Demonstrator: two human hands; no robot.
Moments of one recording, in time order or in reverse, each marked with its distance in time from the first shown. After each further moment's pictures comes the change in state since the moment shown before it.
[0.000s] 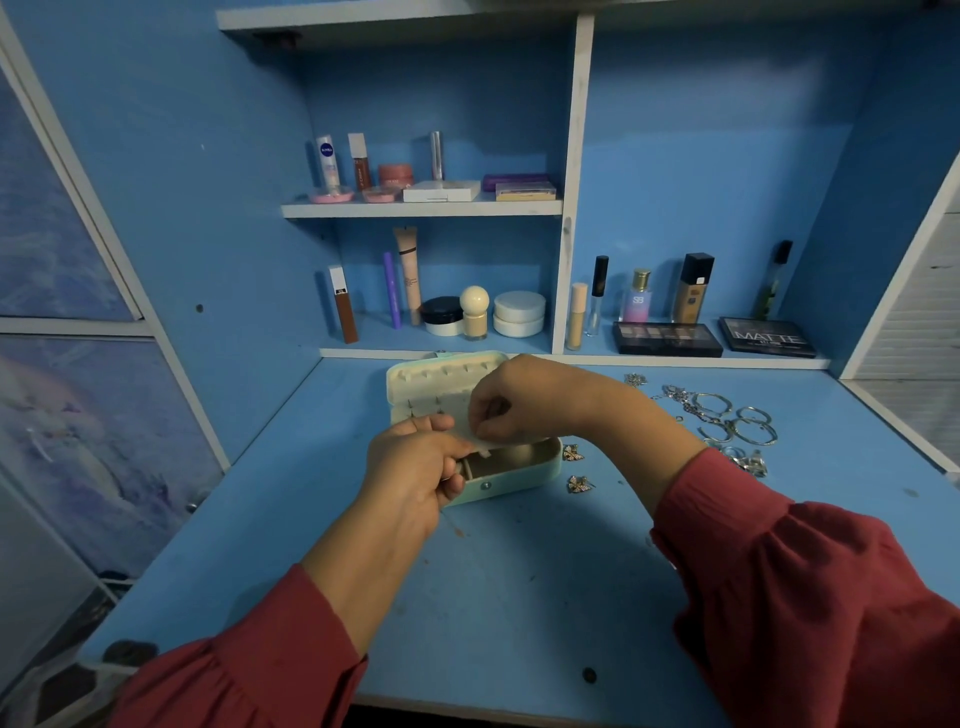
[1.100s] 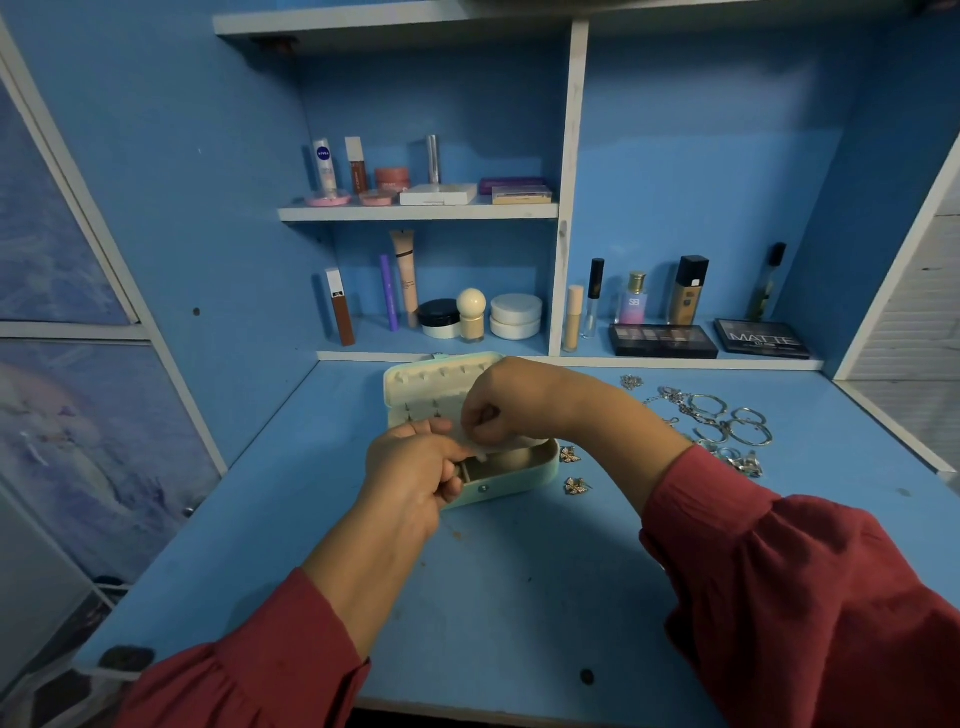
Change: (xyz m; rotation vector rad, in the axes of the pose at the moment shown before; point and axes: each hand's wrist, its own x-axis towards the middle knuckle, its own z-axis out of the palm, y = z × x) left_hand 0.001 -0.001 0.002 -0.005 0.023 0.004; right_hand 0.005 -0.002 0.002 -0.082 0.001 -0.068
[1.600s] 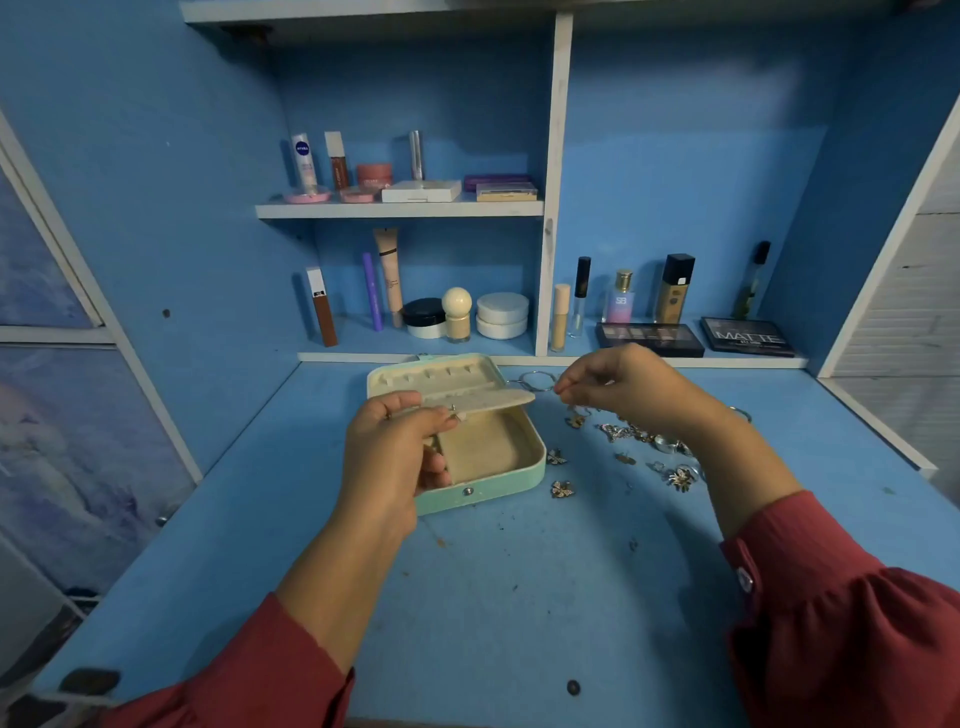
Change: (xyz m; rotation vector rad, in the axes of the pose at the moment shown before) left_hand 0.006 0.005 0.000 -0.009 -0.047 0.219; right_hand -0.067 0.083 0.006 0.592 0.355 0.325
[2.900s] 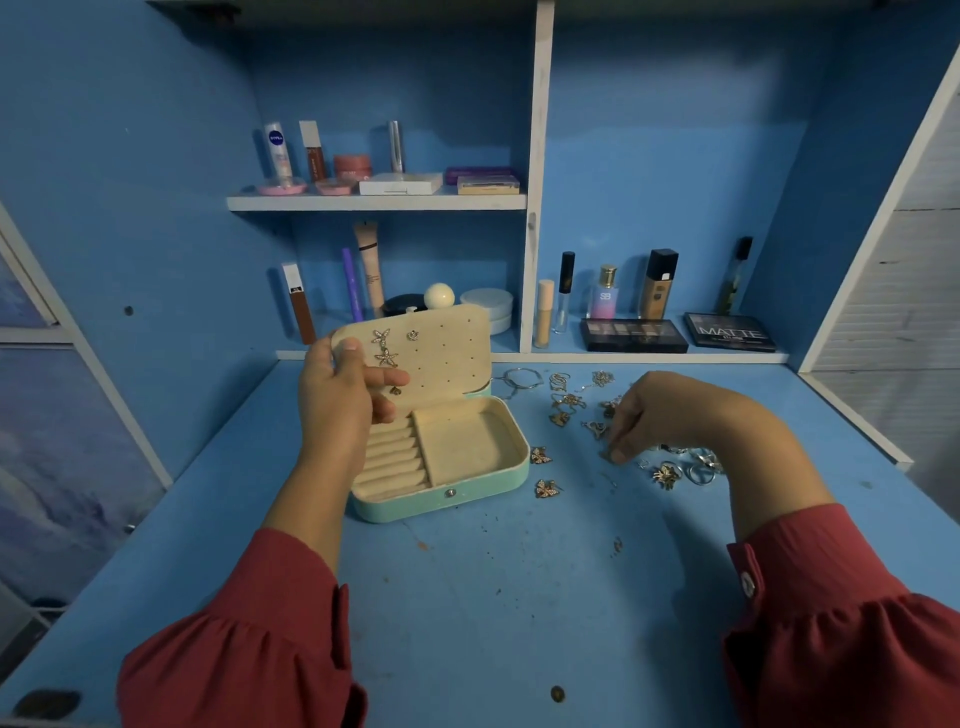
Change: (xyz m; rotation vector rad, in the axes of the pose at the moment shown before) left_hand 0.070 0.003 -0.007 0.135 0.076 0.320; right_hand -0.020 0.014 -0.025 -0.389 -0.236 0.367
